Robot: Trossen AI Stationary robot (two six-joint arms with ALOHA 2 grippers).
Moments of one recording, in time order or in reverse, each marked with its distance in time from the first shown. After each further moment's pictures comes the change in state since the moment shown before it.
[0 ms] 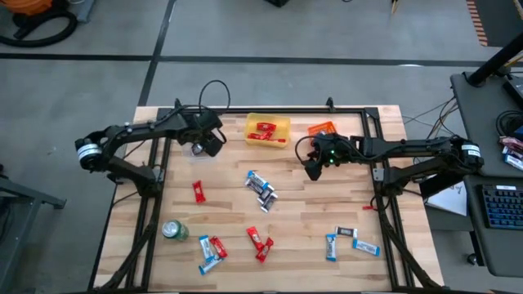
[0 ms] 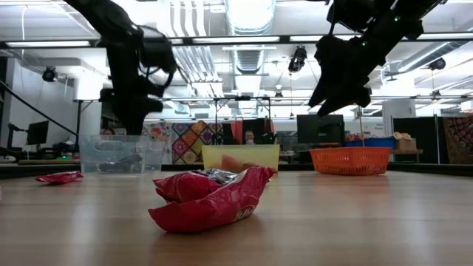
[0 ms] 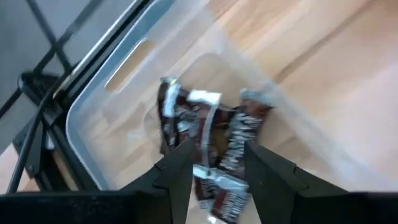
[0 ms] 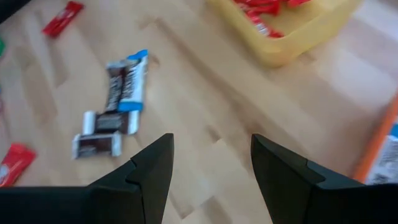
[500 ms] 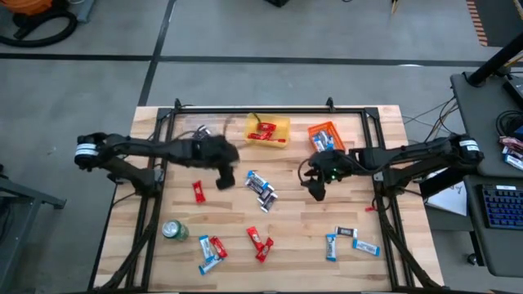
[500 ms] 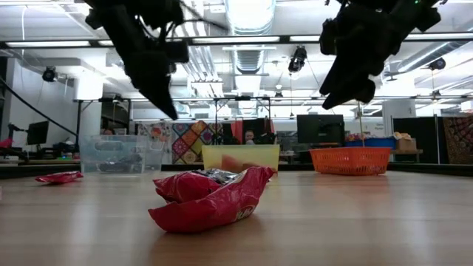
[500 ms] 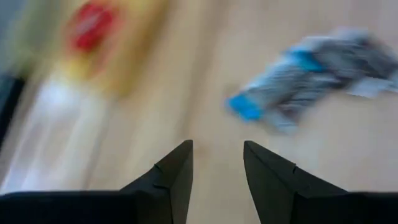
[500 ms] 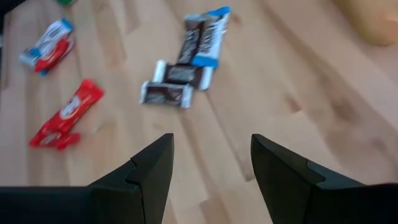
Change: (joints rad) left arm -0.430 -0.009 0.000 0.268 0.209 0.217; right arm 0.204 0.000 0.000 0.000 -0.056 0.008
